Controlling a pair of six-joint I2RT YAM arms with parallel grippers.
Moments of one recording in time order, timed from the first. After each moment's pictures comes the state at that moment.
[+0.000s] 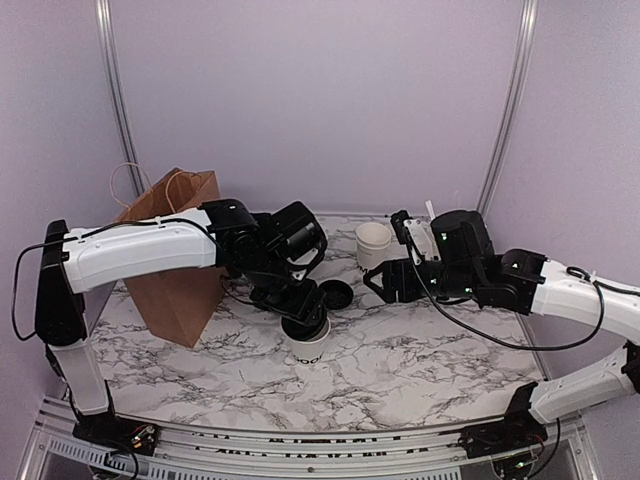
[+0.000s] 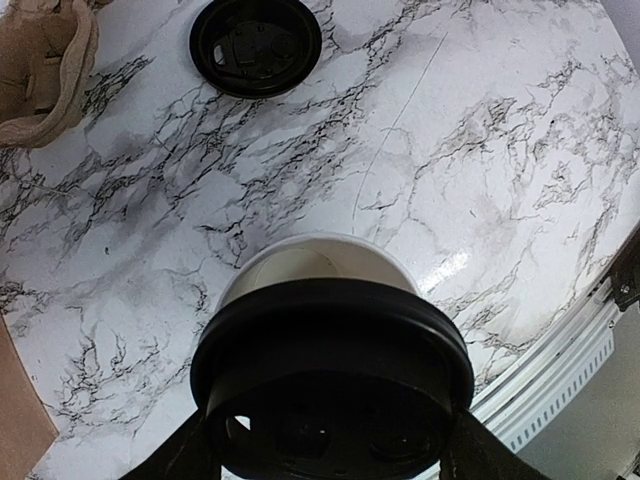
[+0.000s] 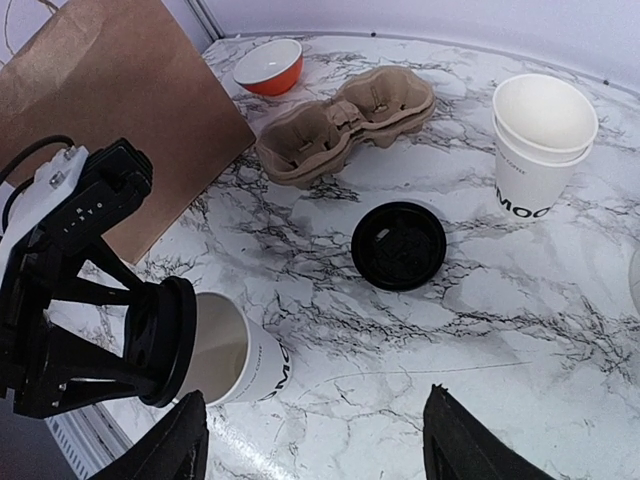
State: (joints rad) left arm -1.05 1.84 1.67 -1.00 -0.01 -0.53; right arm 0.85 1.16 0.94 -0.33 0.05 0.43
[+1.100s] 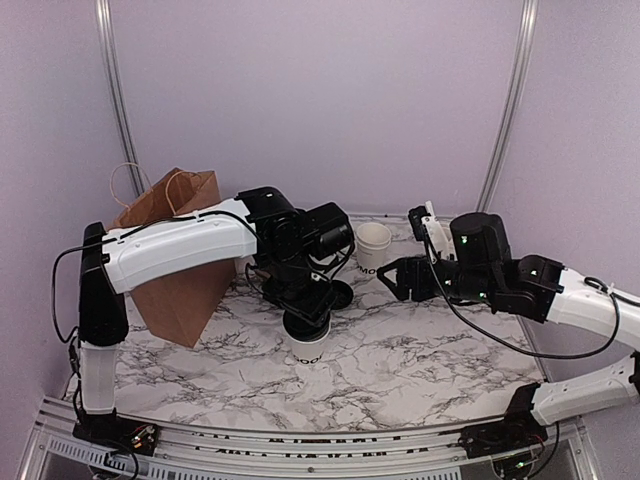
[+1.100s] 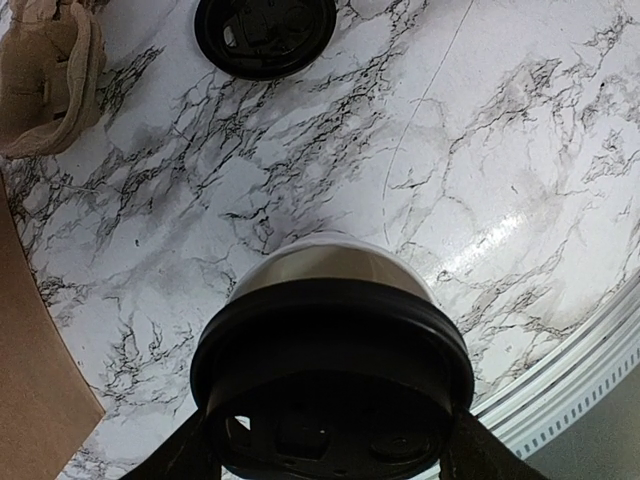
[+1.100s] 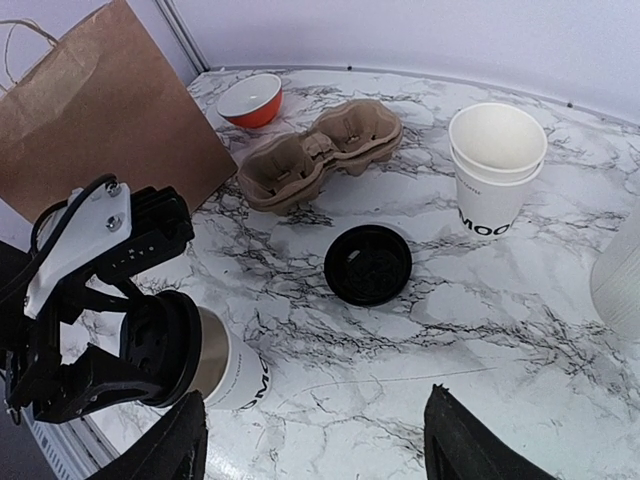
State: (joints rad) left arm -1.08 2.06 2.02 -1.31 -0.09 -0.47; right arm 0.85 1.06 0.90 -0.34 0.13 0.41
